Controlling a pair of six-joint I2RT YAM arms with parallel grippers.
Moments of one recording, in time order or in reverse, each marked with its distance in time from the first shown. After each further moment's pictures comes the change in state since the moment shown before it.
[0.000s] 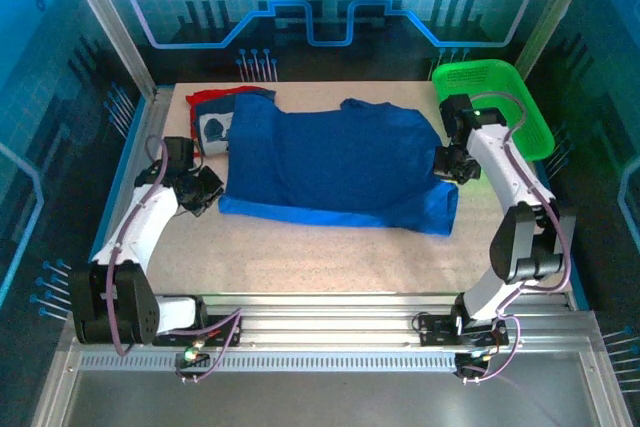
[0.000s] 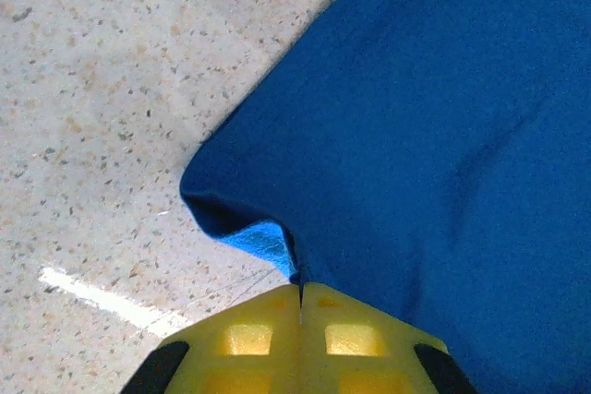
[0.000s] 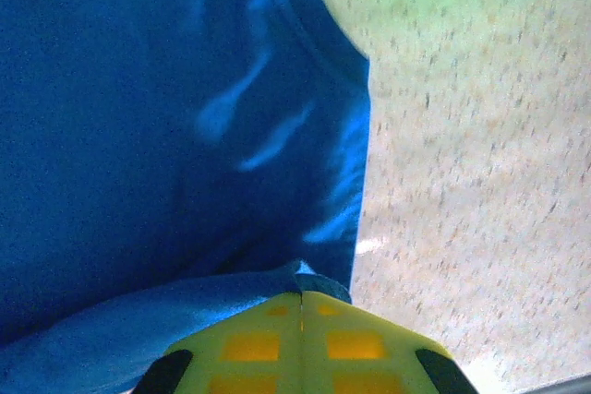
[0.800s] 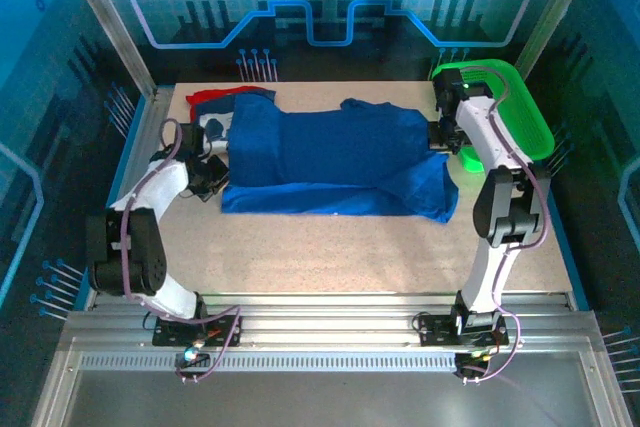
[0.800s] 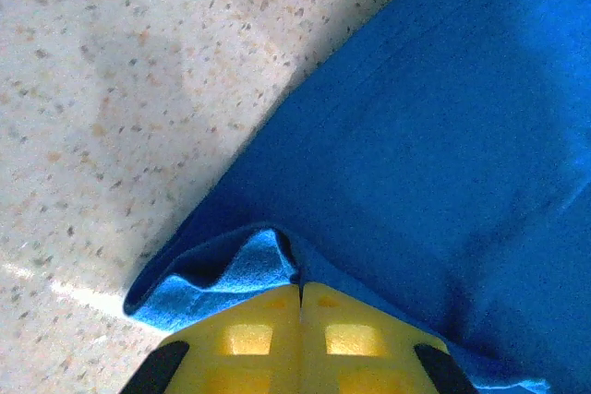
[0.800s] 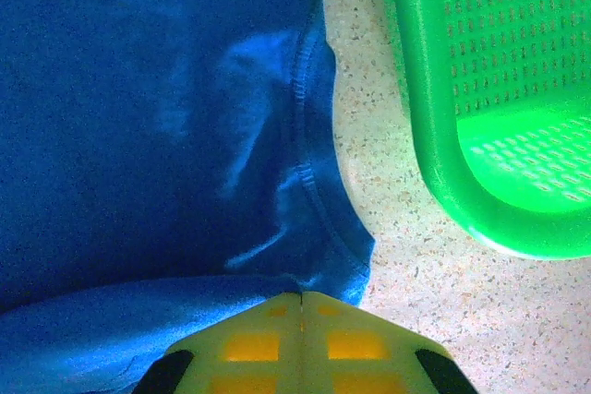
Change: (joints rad) left arm 0.000 0.286 0.114 0.124 0.000 0.026; right arm -0.009 0.285 0.320 0.019 0.039 -0.181
